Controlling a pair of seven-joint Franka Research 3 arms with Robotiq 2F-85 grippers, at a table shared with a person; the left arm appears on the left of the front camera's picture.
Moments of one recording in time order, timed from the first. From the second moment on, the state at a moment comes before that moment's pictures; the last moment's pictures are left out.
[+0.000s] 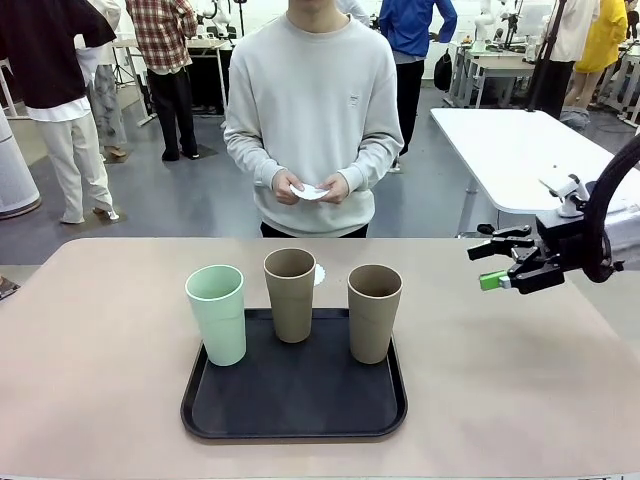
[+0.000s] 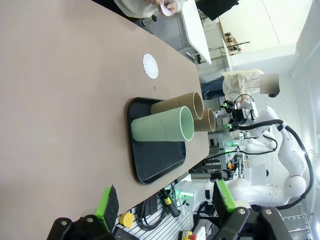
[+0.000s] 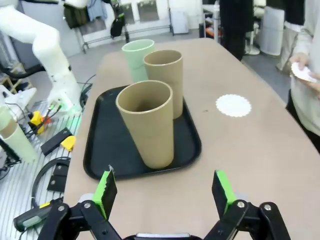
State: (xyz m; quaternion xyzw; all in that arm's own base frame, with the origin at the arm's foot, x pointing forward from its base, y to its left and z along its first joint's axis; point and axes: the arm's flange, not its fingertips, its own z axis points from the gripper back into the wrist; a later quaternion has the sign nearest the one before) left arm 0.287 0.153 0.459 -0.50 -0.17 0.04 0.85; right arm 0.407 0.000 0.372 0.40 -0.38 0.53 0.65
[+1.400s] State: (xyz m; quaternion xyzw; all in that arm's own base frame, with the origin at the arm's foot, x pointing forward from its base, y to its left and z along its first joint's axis) left arm 0.287 0.153 0.459 -0.50 -0.17 0.04 0.85; right arm 0.423 0.047 0.286 0.41 -0.44 0.54 0.58
